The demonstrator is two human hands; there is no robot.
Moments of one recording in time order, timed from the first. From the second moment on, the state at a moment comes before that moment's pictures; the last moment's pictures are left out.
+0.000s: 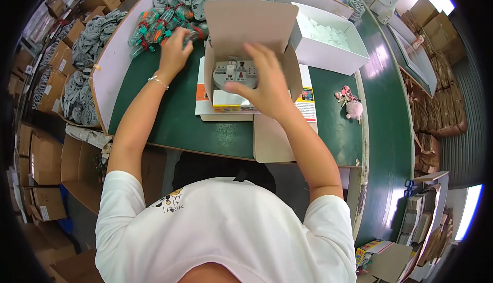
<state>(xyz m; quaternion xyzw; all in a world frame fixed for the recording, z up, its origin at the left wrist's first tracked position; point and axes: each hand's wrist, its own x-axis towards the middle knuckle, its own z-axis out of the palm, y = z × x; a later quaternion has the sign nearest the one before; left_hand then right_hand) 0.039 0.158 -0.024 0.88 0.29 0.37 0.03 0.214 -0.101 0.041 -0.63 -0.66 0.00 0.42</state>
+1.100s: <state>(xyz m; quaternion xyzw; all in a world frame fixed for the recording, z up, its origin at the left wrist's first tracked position) 0.104 -0.060 0.025 0.94 0.13 0.19 0.27 0.274 -0.158 0.014 -0.69 -0.41 0.28 0.52</state>
